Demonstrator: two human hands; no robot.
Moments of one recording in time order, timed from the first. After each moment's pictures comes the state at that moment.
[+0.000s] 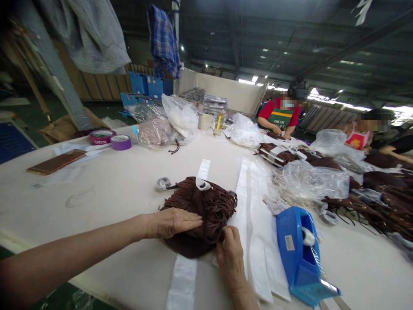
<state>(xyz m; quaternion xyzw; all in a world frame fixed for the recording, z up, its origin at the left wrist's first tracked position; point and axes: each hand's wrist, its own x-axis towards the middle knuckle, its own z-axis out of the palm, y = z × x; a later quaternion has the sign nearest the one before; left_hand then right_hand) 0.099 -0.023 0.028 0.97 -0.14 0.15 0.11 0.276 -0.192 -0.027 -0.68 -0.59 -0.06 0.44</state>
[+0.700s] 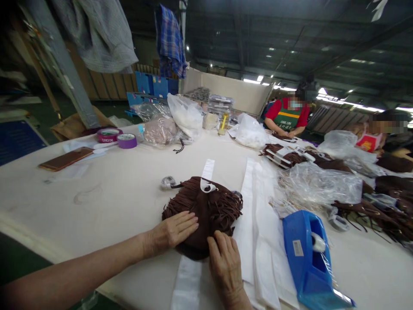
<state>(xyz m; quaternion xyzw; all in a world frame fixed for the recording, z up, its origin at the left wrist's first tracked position) 0.080 -0.046 -0.015 0.95 -0.03 0.30 -0.10 0.246 -0.191 -0.010 -0.59 -0.70 -0.27 0.29</state>
